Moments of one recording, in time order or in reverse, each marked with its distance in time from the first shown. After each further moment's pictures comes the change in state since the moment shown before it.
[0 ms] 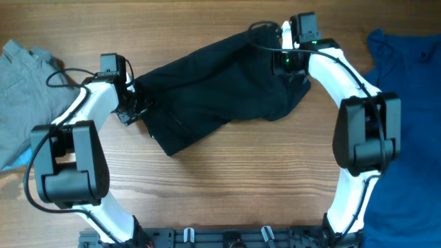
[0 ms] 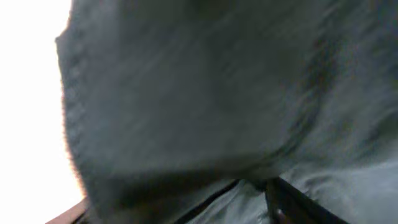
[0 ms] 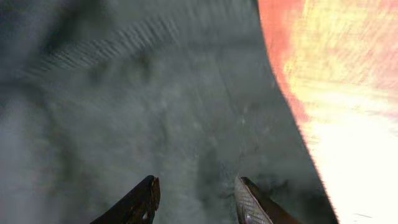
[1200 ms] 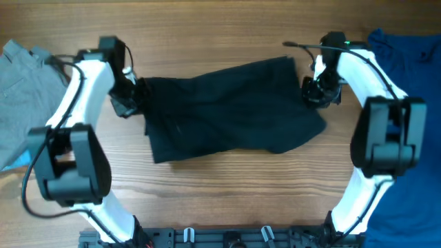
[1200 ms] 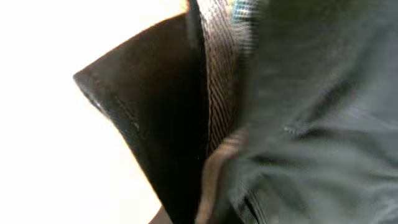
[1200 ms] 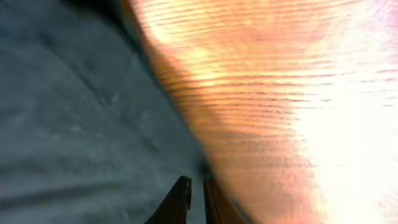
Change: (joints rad) left arm -0.019 -0.006 0.317 -0.553 0.025 0.040; right arm -0.175 -0.080 -0.041 -0.492 -0.020 0.060
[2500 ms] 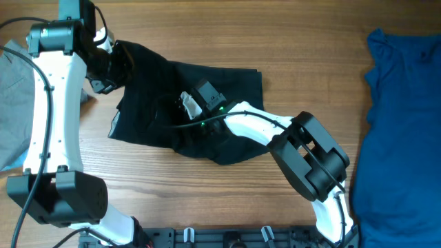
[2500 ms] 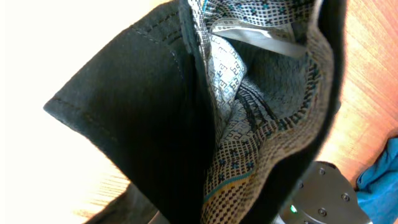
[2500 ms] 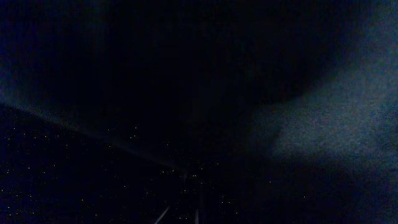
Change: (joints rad) left arm 0.008 -0.129 0.350 -0.228 0.028 0.012; right arm 0.764 0.079 -0.203 0.797 -0.447 0.239
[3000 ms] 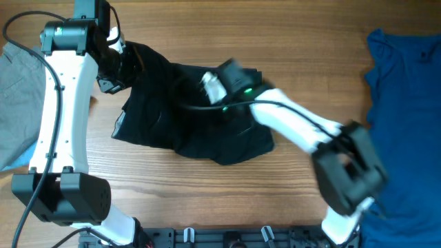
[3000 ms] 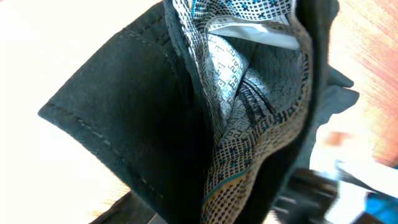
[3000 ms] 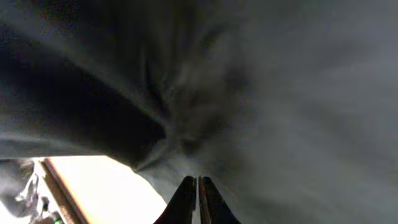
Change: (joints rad) left arm -0.061 0.000 0.000 -0.004 -0.070 0.000; right arm -0.151 -0.249 0.000 -0.282 0.098 -0.093
